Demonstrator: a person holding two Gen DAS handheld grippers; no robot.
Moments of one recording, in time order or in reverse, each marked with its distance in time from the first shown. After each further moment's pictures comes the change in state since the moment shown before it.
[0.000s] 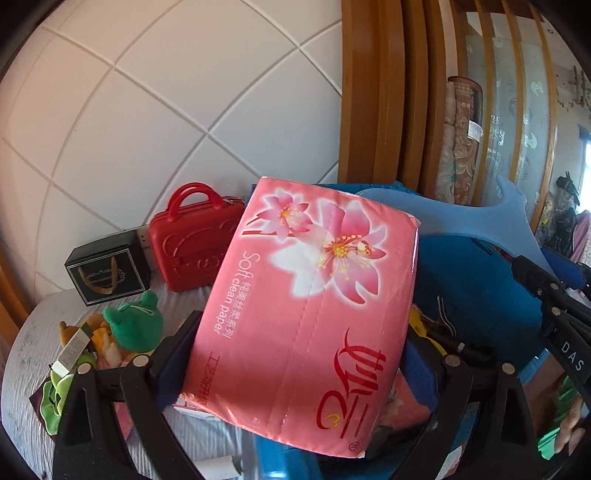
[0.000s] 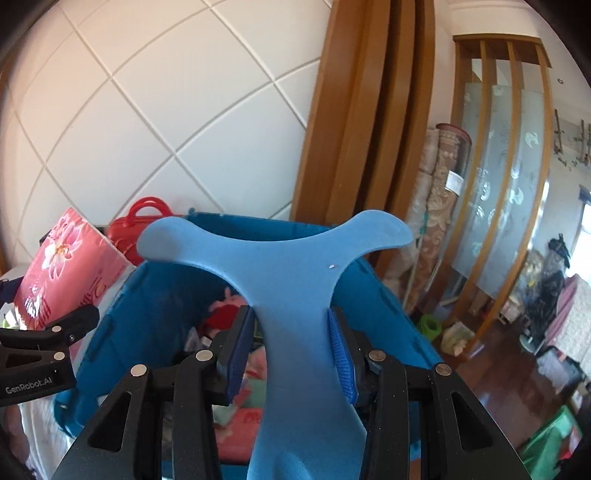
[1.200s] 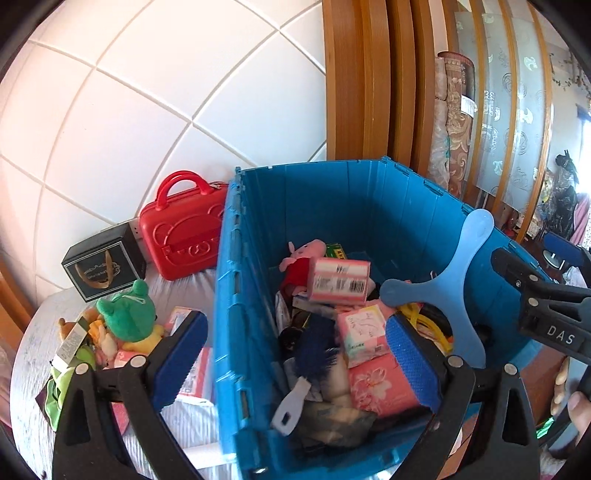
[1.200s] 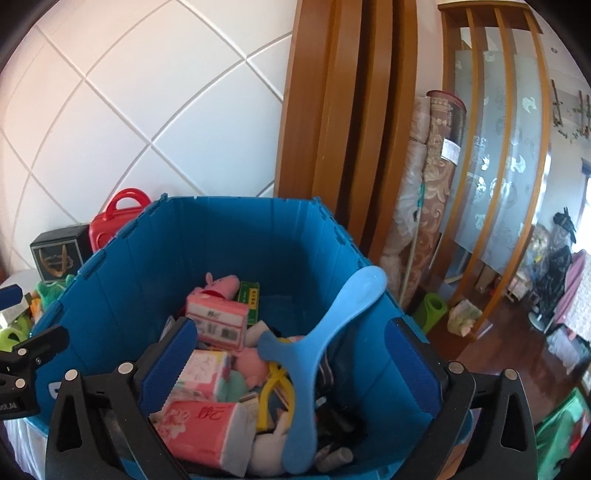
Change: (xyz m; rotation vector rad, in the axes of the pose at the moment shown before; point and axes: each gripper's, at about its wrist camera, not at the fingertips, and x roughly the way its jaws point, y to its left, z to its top) left arm 0.002 -0.017 -0.014 0.037 0.059 0.016; right arm 0.044 -0.055 -0.021 0.067 0.054 0.039
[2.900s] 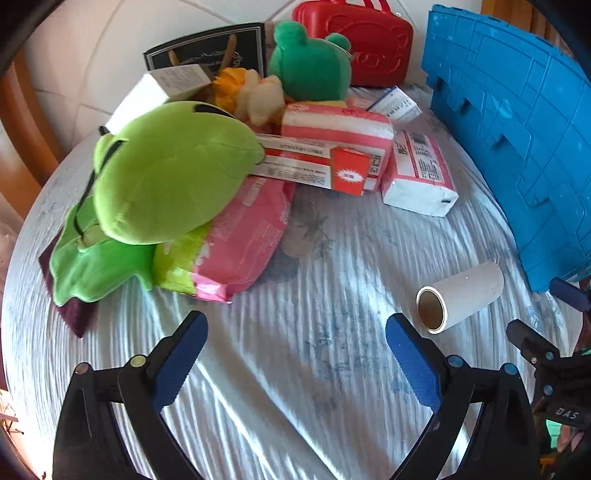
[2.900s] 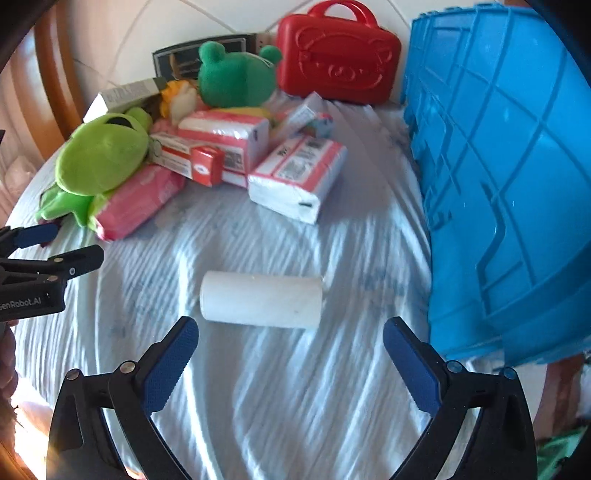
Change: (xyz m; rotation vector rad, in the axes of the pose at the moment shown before) left arm 0.086 0.299 -0.264 -0.181 0.422 0.107; right arm 0.050 0.362 -0.225 -0.240 0.492 0.315
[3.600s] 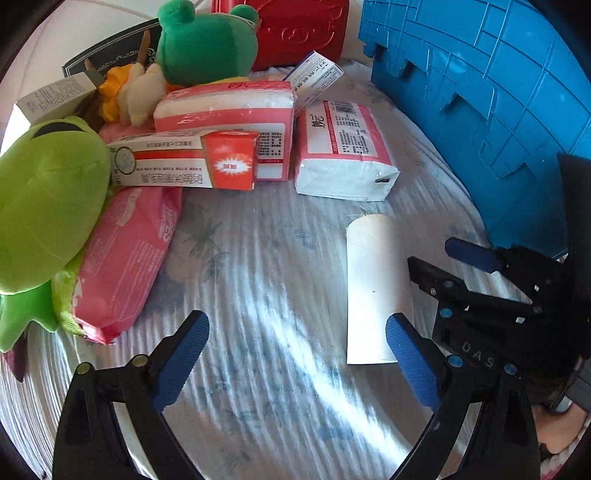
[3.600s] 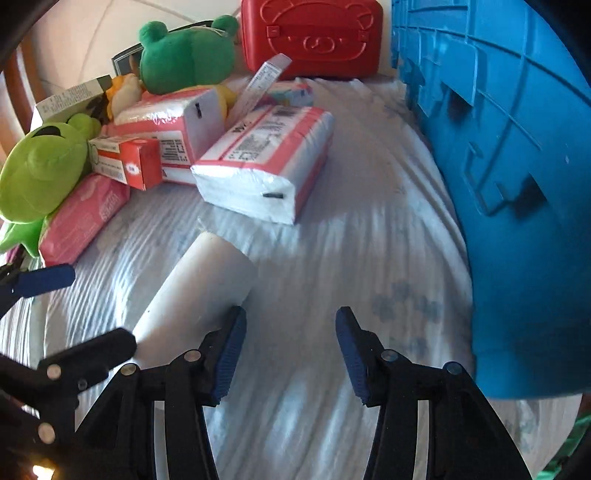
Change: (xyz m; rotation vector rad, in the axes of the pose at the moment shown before) left arm 0.039 -0.063 0.015 0.107 0.030 -0.137; right arm 0.080 -0.027 0.018 0.079 -0.014 0.041
